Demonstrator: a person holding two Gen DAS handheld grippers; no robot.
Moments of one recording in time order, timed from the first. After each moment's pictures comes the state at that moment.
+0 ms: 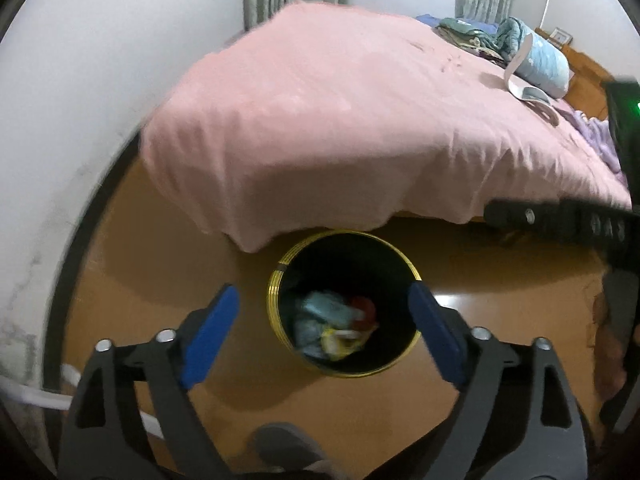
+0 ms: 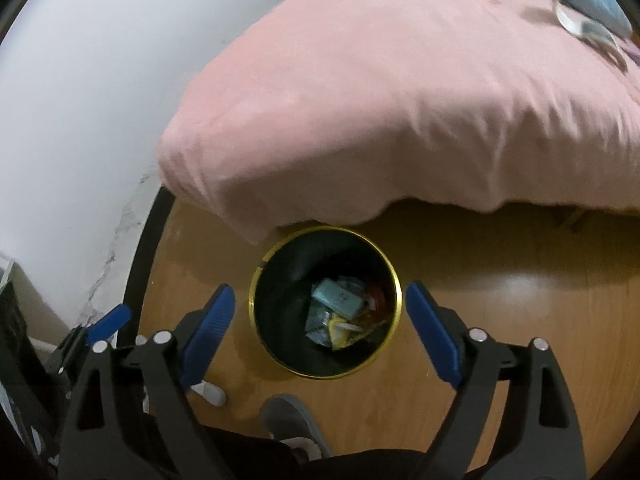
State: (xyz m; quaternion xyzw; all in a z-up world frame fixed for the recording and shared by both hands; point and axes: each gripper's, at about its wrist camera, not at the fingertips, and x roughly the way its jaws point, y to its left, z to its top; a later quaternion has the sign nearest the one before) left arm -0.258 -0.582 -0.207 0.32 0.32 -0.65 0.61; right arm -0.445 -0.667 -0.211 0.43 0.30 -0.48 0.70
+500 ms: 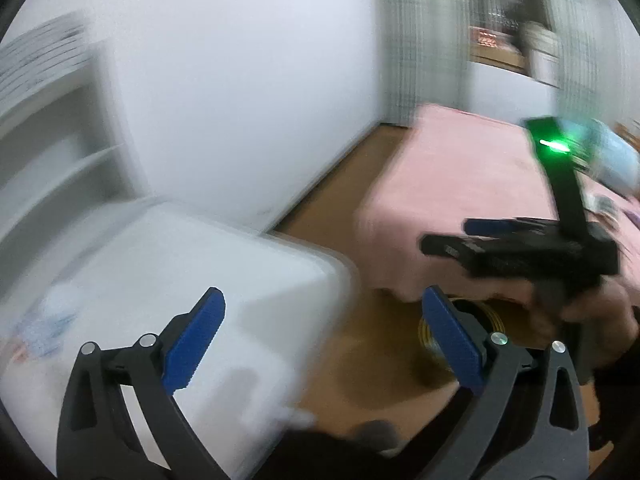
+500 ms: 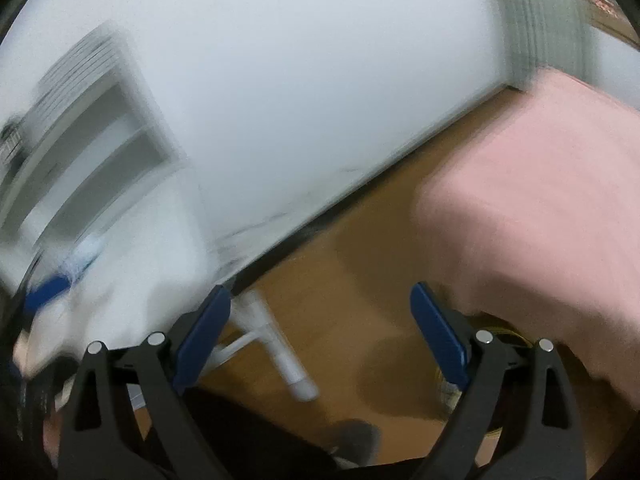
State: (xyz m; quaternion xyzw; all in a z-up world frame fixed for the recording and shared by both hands) left arm -0.076 -0.310 0.021 0.20 0.26 -0.49 0.81; right arm -0.171 -0.499 -0.031 0.22 0.32 -0.18 0.90
